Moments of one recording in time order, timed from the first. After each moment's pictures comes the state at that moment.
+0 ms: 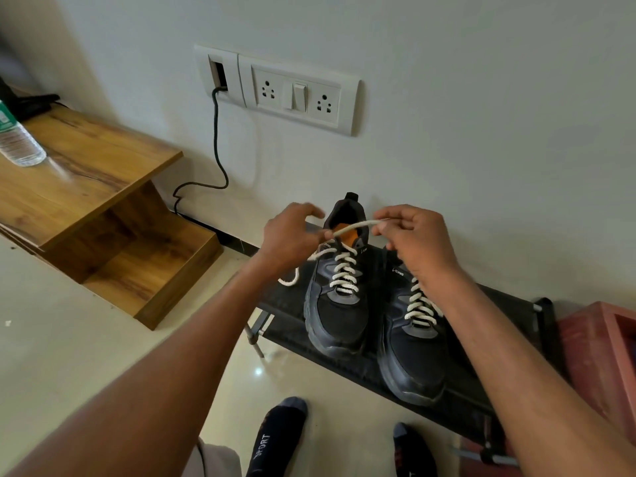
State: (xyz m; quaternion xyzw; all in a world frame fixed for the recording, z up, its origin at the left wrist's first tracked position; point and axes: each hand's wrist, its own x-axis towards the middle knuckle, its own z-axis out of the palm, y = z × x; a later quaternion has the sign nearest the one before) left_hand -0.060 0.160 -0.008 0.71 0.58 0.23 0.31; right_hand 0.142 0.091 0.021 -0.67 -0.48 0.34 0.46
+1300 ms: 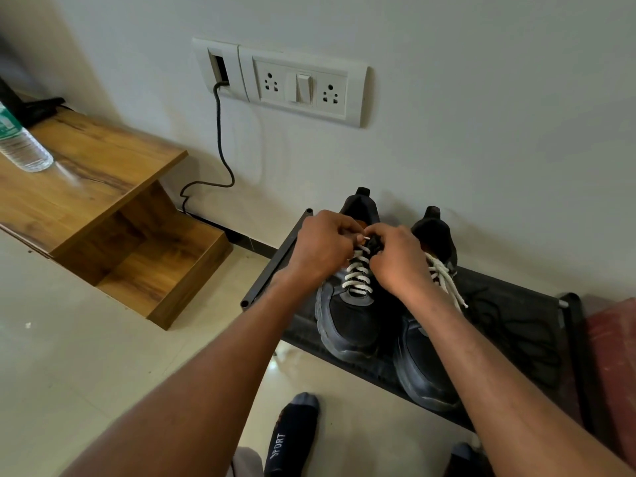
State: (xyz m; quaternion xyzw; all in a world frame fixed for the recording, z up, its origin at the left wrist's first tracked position) left_hand -0.028 0.147 -0.017 0.70 0.53 0.30 0.37; right_hand 0.112 0.104 -0.020 -0.75 -0.58 0.21 0.23
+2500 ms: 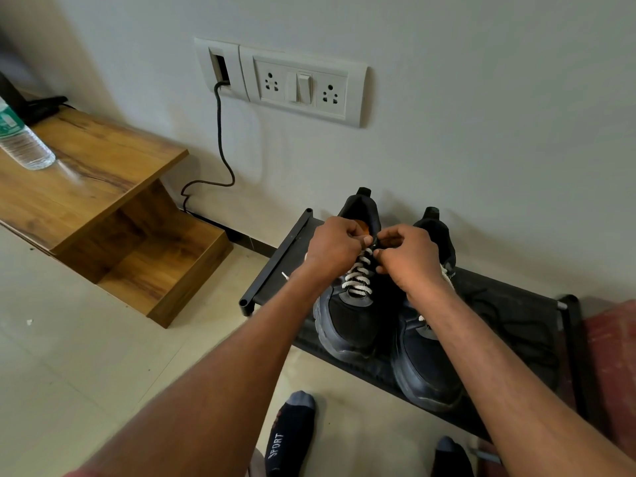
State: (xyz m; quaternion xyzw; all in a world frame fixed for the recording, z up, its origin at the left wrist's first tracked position) left_hand -0.005 0.155 -0.030 0.65 0.59 0.25 0.41; right_hand 0.126 0.105 -0.030 -0.76 -0.43 0.31 0.38
